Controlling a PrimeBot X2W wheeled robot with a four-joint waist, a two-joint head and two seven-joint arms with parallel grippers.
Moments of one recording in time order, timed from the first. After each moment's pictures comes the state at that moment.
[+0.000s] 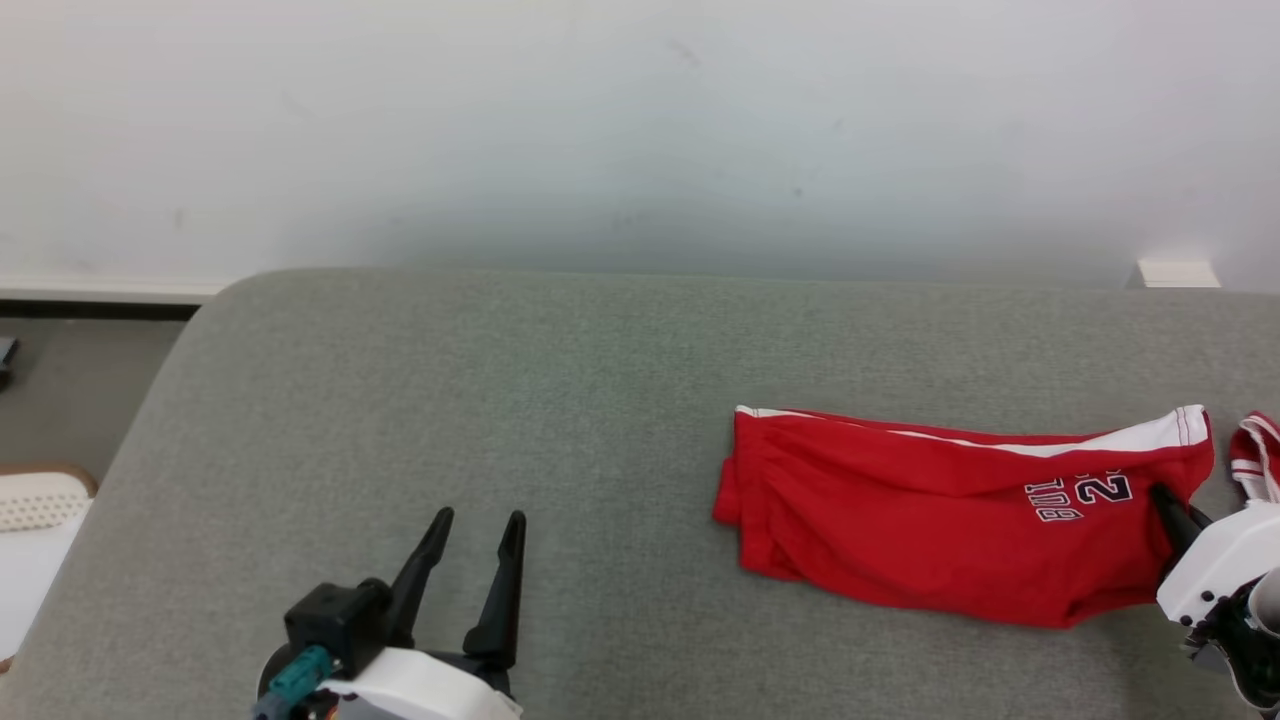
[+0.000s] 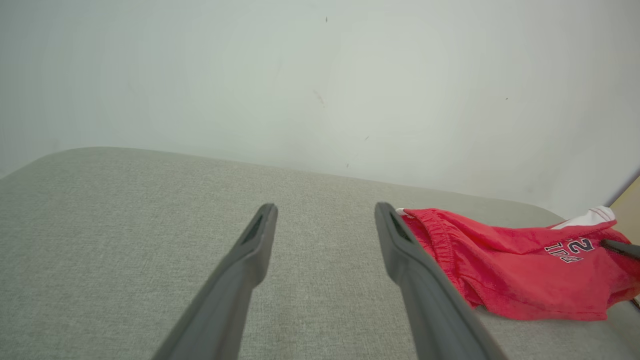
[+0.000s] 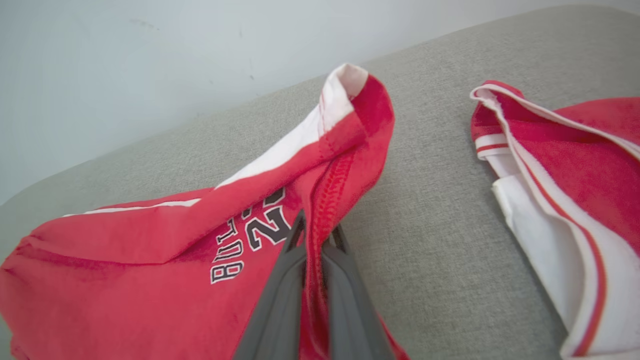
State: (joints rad) left arm -0.18 0.25 -0.46 0.17 -0.53 0.12 -0.26; right arm -0.66 -0.45 0.78 0.98 1.33 0.13 -0.03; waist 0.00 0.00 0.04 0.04
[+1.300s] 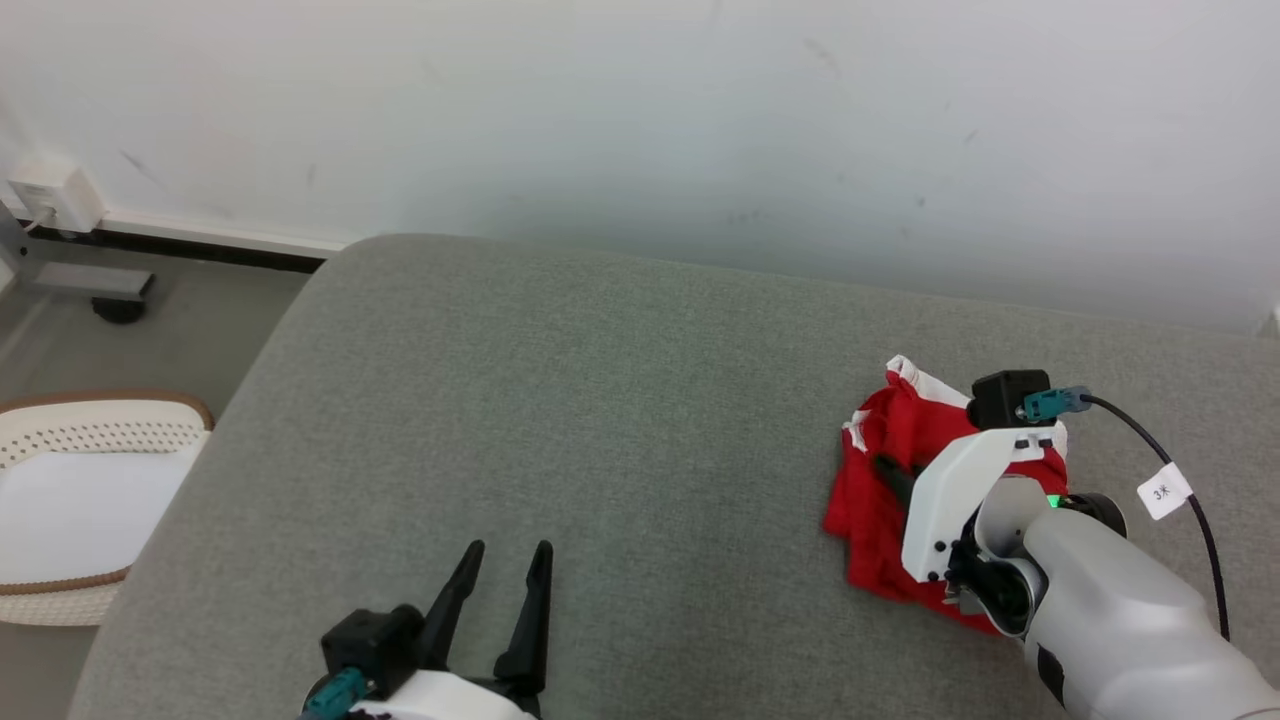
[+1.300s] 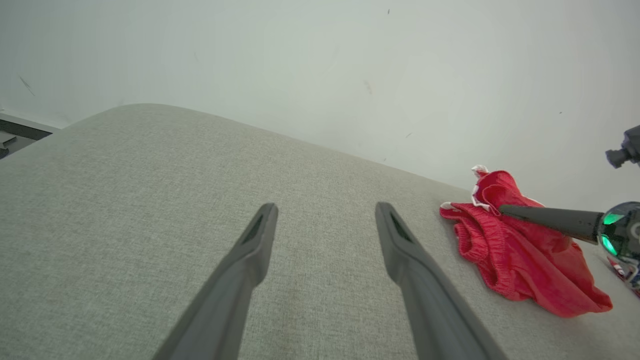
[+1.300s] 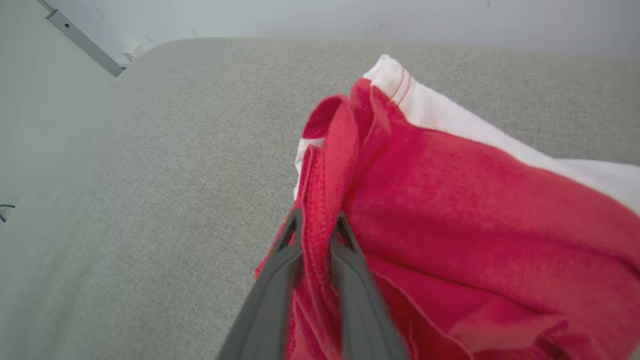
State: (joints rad) left arm -0.15 0.08 -0.33 0.30 -0.41 -0.02 -0.26; right arm -0.88 -0.11 0.97 1.13 1.20 0.13 0.13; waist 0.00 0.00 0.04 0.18
